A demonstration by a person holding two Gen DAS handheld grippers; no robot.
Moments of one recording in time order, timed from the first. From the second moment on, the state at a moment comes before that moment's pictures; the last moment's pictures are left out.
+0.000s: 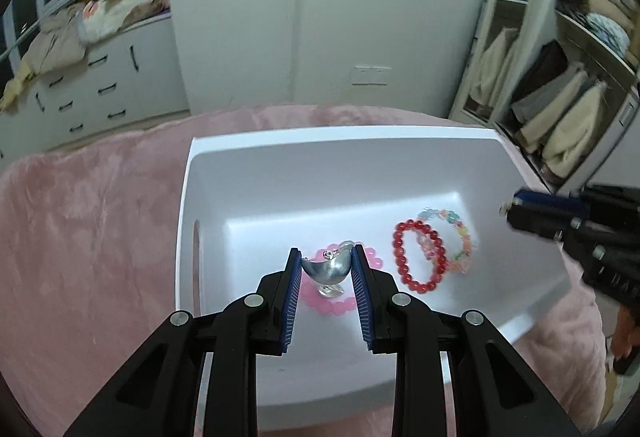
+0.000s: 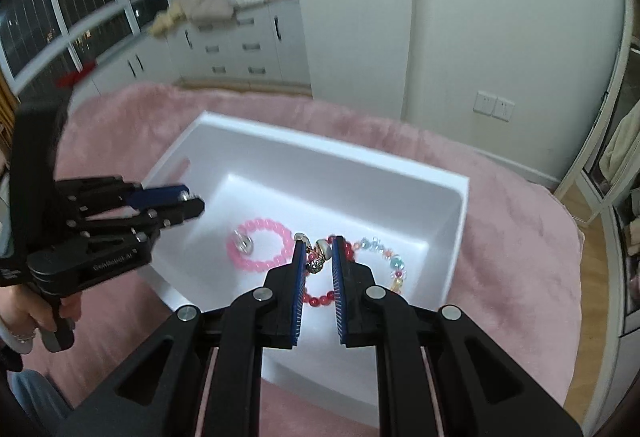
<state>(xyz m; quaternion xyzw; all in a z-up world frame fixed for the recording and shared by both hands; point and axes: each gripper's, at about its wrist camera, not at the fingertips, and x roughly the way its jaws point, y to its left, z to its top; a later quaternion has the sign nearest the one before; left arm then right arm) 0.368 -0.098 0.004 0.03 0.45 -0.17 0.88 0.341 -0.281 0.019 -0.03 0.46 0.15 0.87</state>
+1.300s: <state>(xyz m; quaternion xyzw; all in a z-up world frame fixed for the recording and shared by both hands) 0.214 -0.068 0.044 0.04 0.32 -0.16 0.93 0.233 -0.286 0.047 0.04 0.32 0.11 0.94</state>
